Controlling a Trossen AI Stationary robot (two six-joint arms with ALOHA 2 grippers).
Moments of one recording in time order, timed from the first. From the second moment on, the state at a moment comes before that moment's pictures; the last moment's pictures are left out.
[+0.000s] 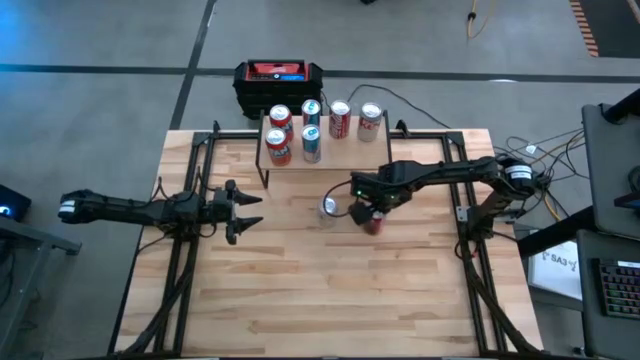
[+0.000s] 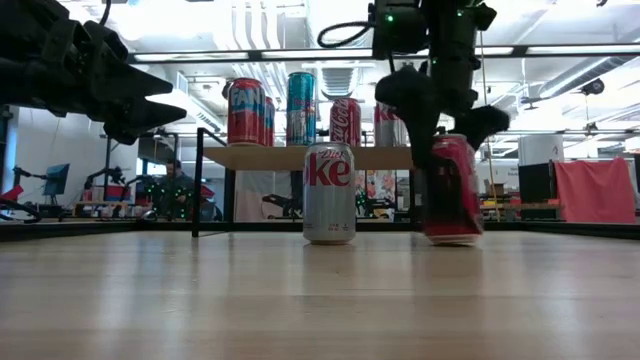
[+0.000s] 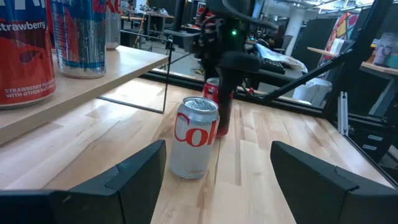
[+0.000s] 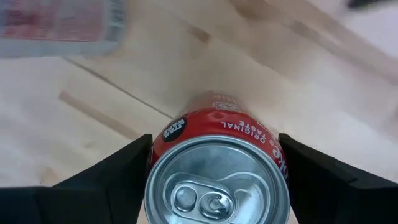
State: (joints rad) left arm -0.03 0.36 0.04 0.27 -0.17 -0.20; right arm -0.13 1.65 1.24 -0.97 -0.07 0.93
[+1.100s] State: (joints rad) left arm -0.03 0.36 0.04 0.27 -0.17 -0.20; right arm -0.10 1.67 1.30 -1.06 0.03 1.44
